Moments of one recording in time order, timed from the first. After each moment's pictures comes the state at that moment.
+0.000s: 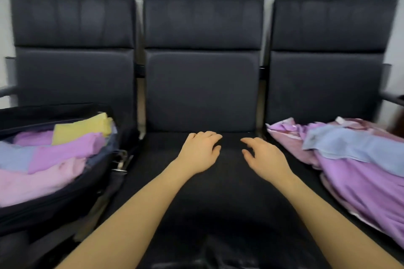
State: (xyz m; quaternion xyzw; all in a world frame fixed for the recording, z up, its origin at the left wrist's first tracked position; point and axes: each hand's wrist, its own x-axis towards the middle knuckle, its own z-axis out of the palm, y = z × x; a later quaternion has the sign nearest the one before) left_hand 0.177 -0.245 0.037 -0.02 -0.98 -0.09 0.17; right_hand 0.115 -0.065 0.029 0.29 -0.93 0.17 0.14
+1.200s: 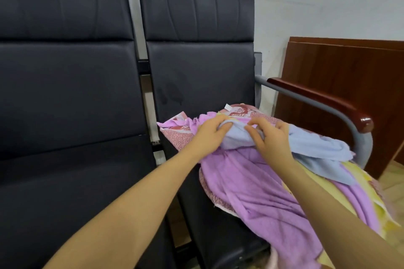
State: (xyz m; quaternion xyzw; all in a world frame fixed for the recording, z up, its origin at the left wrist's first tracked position) left_hand 0.005 0.060 0.041 -0.20 -0.84 -0.49 0.13; right_hand 0.007 0.234 0.023 0.17 -0.86 0.25 0.41
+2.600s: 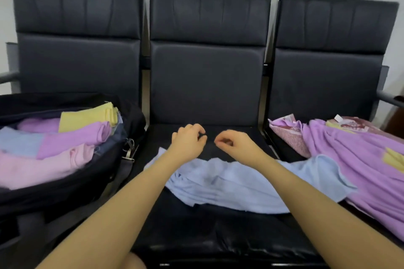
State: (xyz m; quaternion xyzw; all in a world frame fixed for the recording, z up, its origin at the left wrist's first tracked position) left_hand 0.200 -0.289 0.026 0.12 -0.95 -0.22 0.17; right_hand 0.124 -0.127 0.022 0.39 -0.86 0.33 -0.01
